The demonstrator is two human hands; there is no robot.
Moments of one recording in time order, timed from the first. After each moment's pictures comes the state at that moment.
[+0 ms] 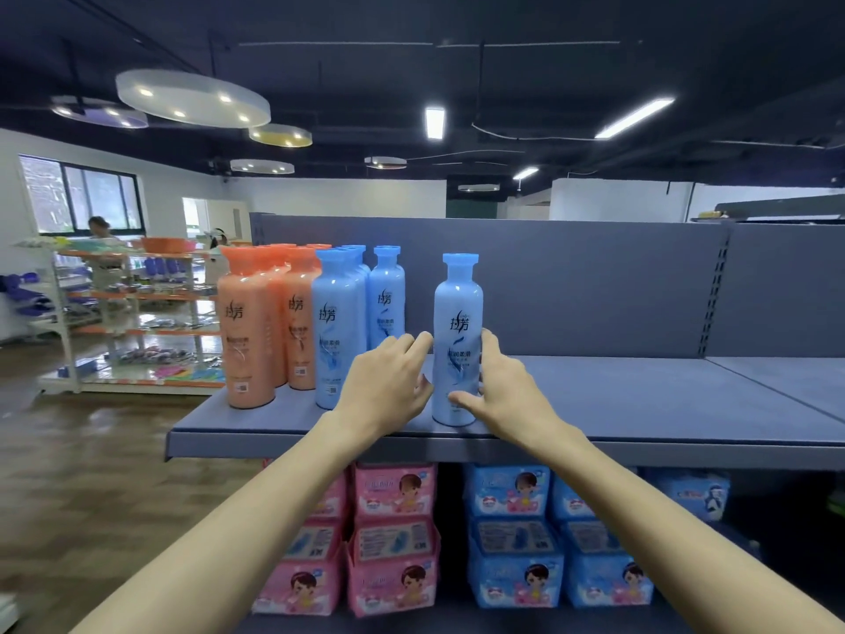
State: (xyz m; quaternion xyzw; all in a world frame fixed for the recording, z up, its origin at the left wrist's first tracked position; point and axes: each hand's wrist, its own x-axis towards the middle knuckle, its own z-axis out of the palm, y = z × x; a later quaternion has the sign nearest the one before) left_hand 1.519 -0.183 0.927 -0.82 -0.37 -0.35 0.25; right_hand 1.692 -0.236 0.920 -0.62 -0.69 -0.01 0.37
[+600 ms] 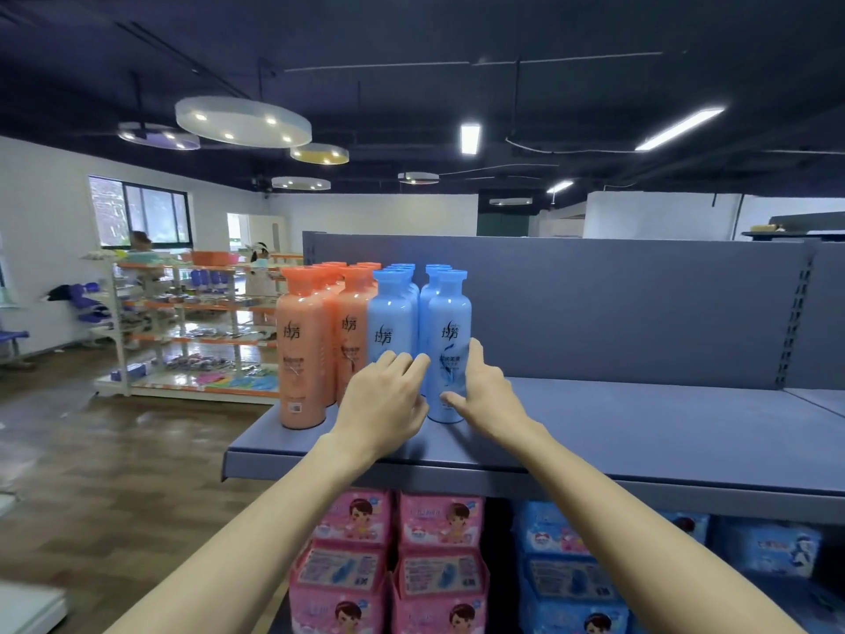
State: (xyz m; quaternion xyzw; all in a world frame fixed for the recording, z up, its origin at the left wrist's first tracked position) left_hand 1.456 -0.149 0.925 -0.80 -0.39 -0.34 0.31; right_hand 1.624 -0.153 0.924 -0.65 -0.67 0.03 0.35
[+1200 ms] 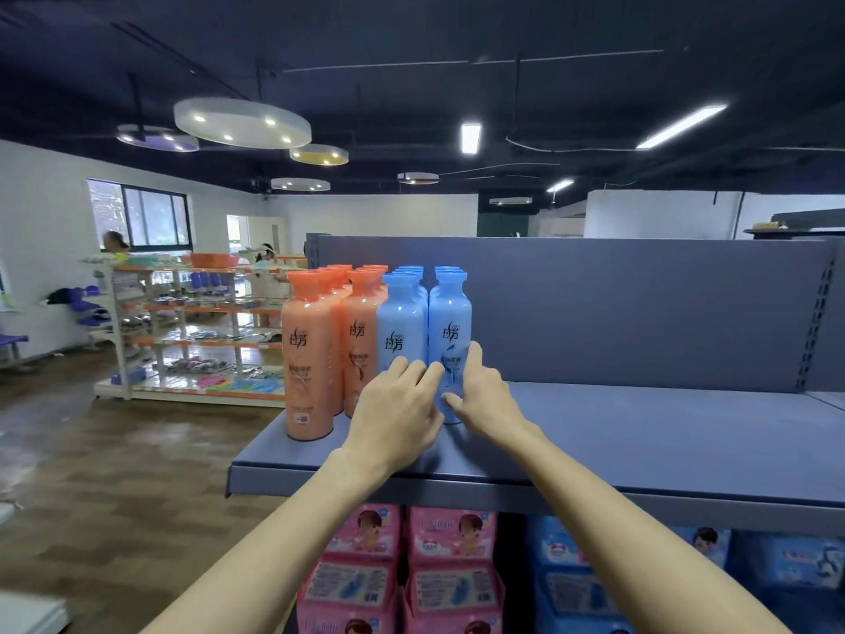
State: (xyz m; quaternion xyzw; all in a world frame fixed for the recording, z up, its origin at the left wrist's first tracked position) left_hand 1.457 -0.138 0.919 -0.80 -0.37 -0.36 0.32; right_hand 1.606 -0.130 0.926 -0.66 -0.67 0.02 0.34
